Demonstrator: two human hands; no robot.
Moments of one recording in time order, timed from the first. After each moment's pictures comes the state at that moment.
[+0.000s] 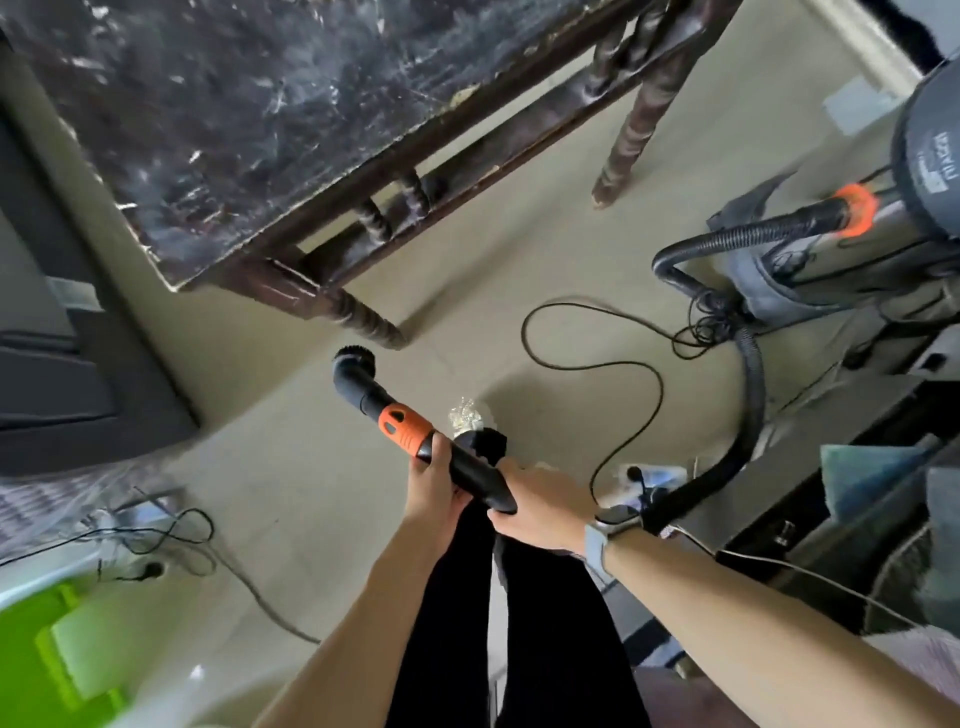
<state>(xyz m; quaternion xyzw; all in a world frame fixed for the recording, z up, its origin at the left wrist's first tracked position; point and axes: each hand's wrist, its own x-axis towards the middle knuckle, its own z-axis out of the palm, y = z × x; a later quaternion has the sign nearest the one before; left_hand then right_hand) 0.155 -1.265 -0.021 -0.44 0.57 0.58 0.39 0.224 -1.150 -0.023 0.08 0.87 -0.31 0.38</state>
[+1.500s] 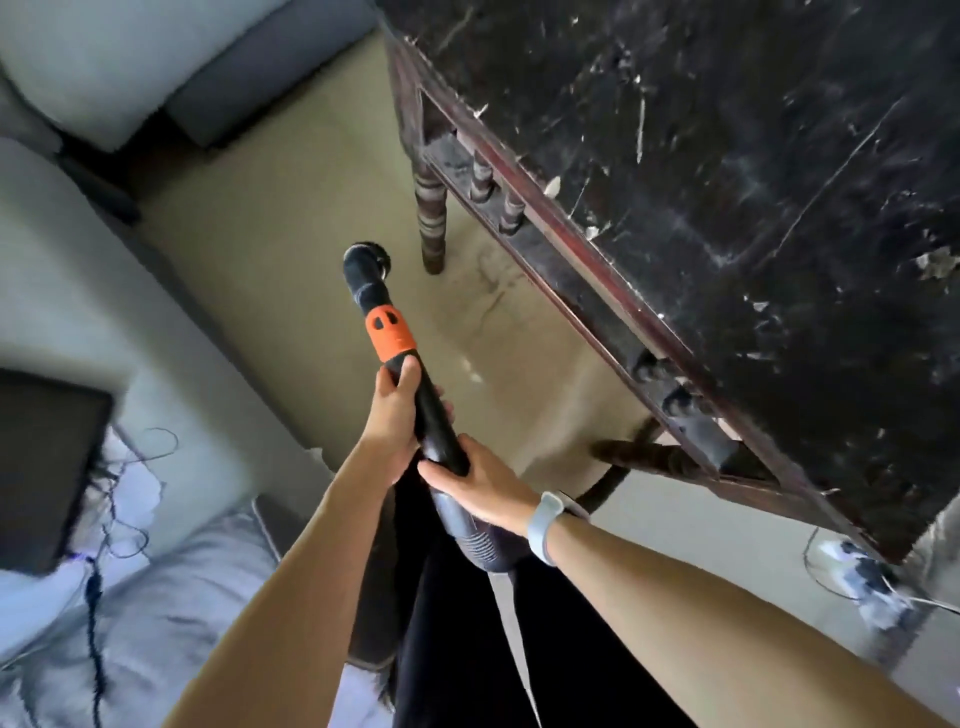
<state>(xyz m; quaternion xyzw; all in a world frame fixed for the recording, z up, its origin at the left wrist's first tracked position) -0.452 -1.635 -0.004 -0.24 0.62 0.63 0.39 -0.344 -1.578 0.006 0.32 0.71 -0.59 0.24</state>
